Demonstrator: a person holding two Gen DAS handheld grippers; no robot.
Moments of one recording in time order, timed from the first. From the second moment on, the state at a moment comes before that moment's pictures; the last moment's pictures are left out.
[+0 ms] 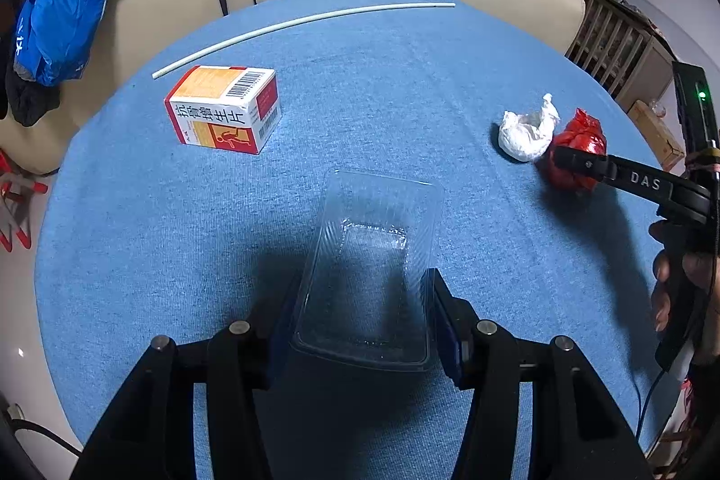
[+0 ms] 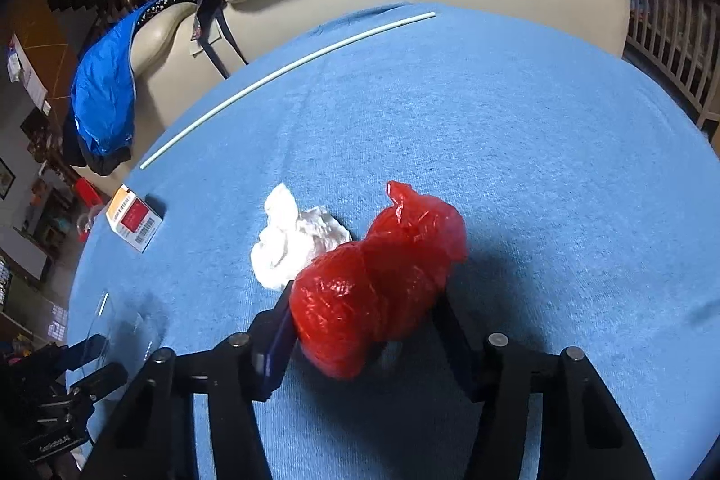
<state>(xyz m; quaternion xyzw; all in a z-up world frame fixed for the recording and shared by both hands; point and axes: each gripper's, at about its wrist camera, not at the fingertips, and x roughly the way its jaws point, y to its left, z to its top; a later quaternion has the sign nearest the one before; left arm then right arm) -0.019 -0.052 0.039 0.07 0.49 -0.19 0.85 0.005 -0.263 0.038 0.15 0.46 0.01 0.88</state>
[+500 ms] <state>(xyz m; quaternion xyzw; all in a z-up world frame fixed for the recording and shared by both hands) -0.057 -0.059 0.057 0.06 0.48 -0.18 0.86 -0.073 -0.262 0.066 0.15 0.44 0.02 0.89</state>
